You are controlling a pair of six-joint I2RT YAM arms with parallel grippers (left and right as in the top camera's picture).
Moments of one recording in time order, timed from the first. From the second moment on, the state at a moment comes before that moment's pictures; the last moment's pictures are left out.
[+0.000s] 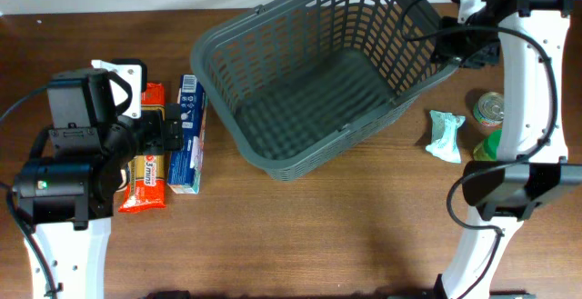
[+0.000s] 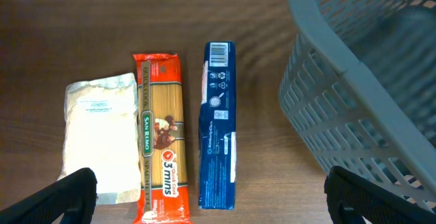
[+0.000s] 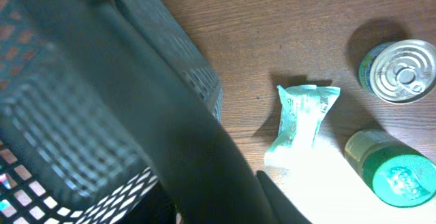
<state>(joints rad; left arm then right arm) 0.03 1.19 1.47 -1.10 0.00 0.04 -0.06 2.16 2.53 -1.69 -0.14 0.12</state>
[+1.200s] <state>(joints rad) 0.03 1.19 1.47 -1.12 0.00 0.04 -0.03 2.14 2.53 -1.40 -0.09 -0.15</state>
